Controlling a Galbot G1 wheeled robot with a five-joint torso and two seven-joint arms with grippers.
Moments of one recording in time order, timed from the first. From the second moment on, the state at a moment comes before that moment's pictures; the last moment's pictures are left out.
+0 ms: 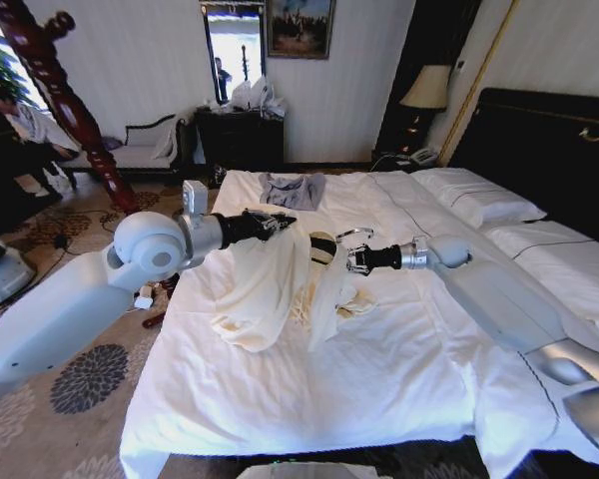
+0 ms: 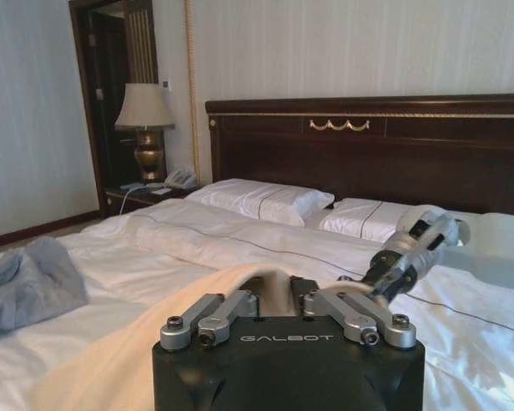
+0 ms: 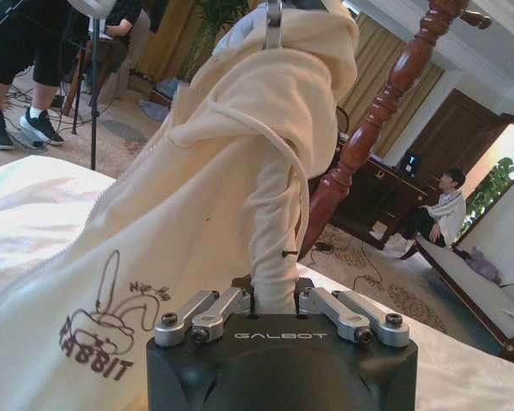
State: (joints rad) left arm 0.19 -0.60 0.11 -2.11 -1.35 0.65 0.03; right arm -0.25 0.70 -0.18 1.32 0.61 0.35 -1.19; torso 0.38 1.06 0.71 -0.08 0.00
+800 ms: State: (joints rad) left arm 0.39 -0.47 -0.18 -2.32 -1.60 0.74 0.00; right arm -0.28 0.59 -0.16 1.32 0.84 0.29 -1.20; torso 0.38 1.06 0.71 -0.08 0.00
